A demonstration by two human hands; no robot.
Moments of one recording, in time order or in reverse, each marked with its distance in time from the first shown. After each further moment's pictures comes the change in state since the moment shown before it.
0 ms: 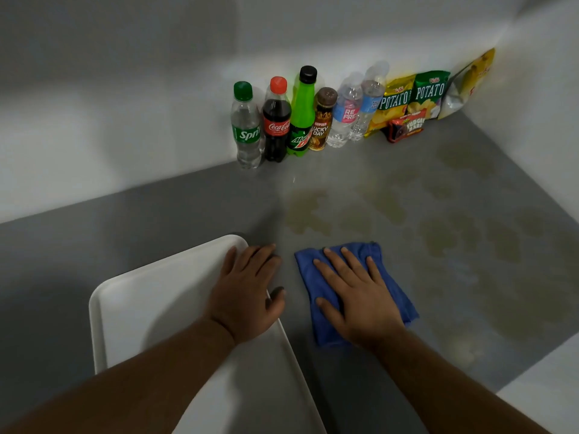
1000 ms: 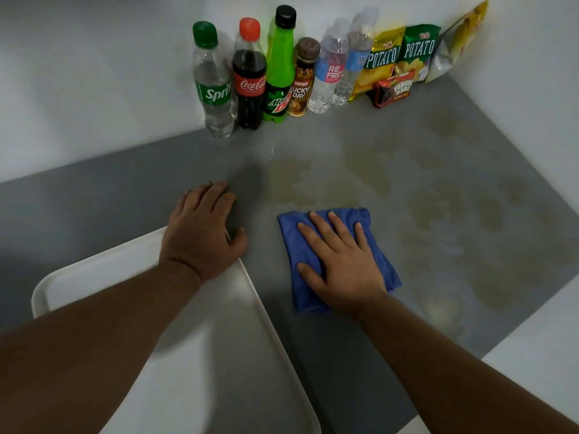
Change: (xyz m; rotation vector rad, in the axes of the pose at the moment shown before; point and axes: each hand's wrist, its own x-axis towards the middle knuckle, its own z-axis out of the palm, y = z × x) left_hand 0.057 -0.048 -0.006 0.055 0.053 -0.106; right_hand 0.022 0.001 0.000 0.015 0.042 0.077
